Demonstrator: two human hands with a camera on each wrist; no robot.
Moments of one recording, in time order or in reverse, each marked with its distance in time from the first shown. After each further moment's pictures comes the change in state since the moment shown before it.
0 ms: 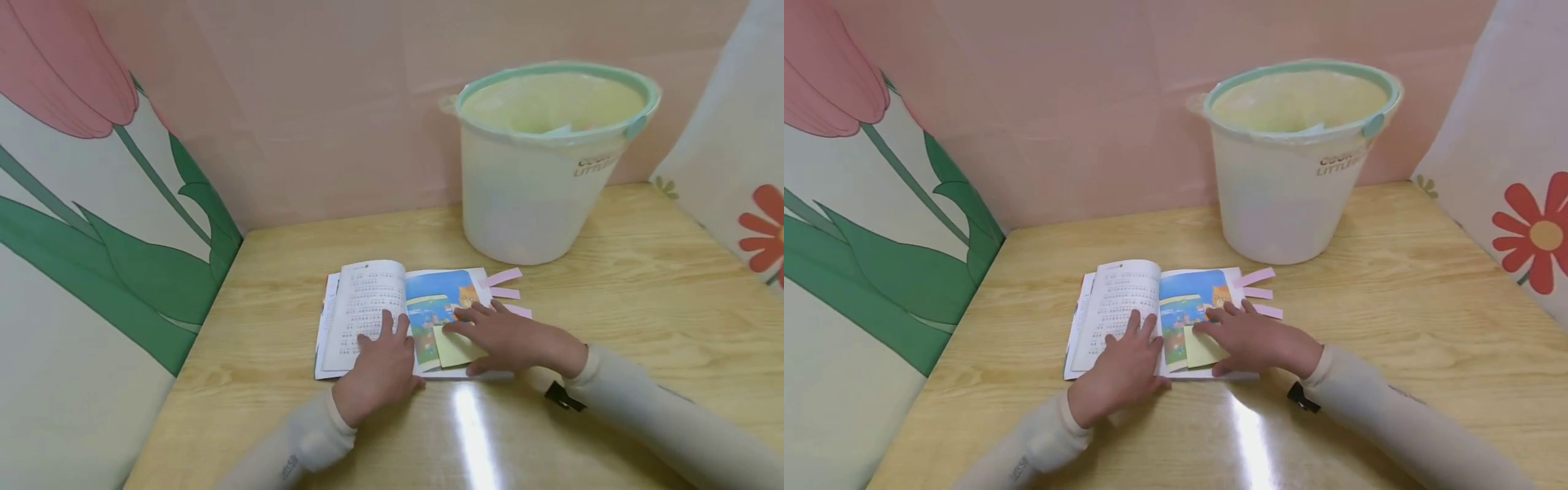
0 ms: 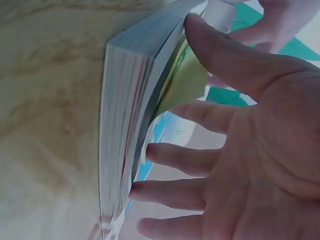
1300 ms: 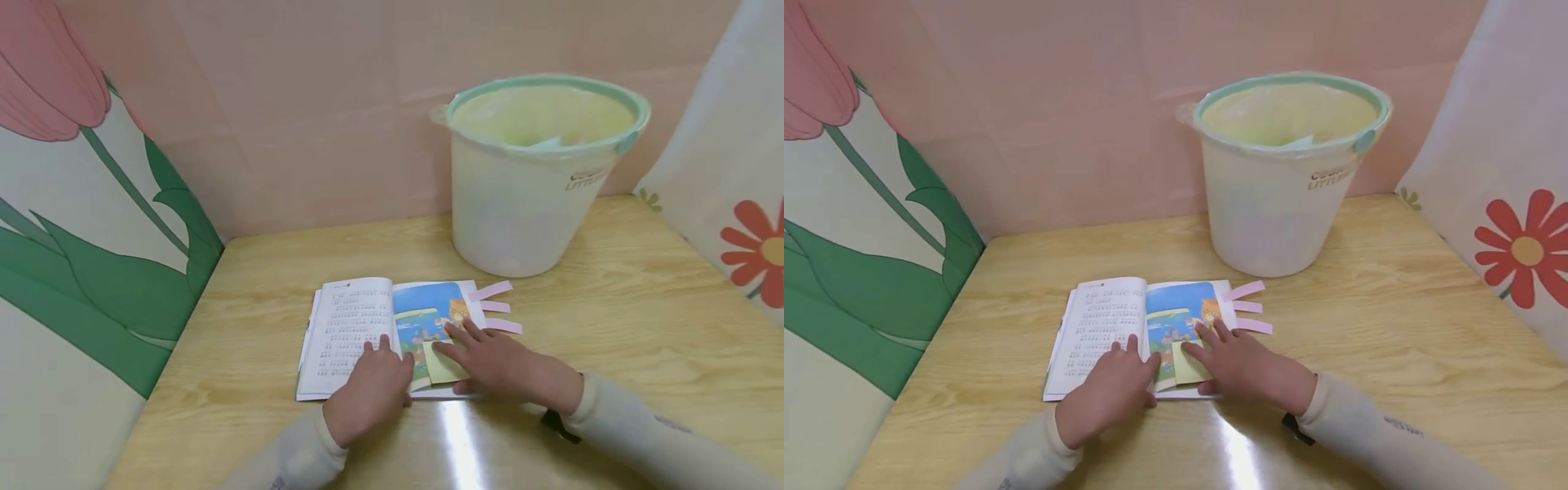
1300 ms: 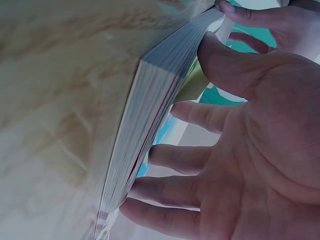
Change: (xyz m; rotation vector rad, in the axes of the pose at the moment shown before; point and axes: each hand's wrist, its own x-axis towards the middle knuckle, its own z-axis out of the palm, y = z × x) left_hand 0.004 -0.002 -0.008 0.065 0.022 0.174; right_hand -0.005 -0.015 0.013 -0.195 0.089 0.021
